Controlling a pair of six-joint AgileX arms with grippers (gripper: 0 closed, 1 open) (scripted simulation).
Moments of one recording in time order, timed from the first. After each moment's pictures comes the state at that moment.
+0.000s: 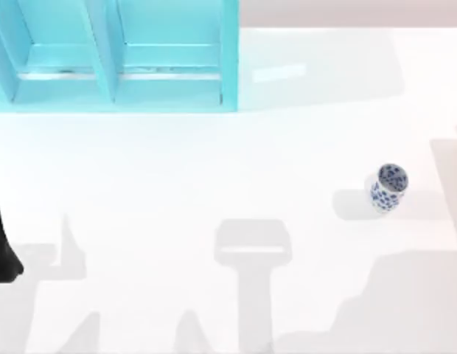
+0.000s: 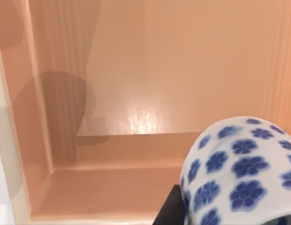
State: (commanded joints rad) left arm 0.00 0.00 0.00 0.00 0.00 0.00; right arm -0.50 1.58 1.41 -1.39 0.02 -0.47
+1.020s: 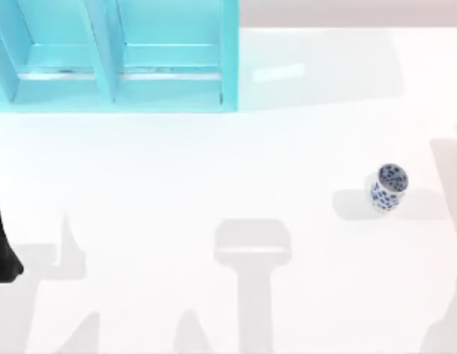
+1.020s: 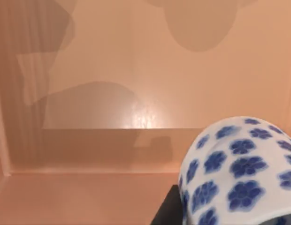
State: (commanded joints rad) left arm 0.00 0.00 0.00 0.00 0.00 0.00; right arm -0.60 1.52 1.12 -1.17 0.00 -0.59
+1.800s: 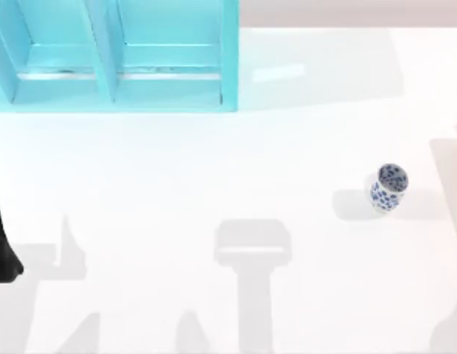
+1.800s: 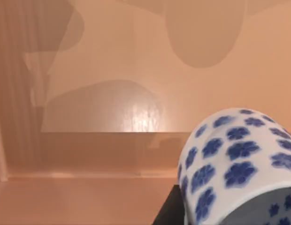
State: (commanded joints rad) left arm 0.00 0.00 0.00 0.00 0.00 0.00; right arm -0.60 1.52 1.10 -1.14 0.00 -0.59
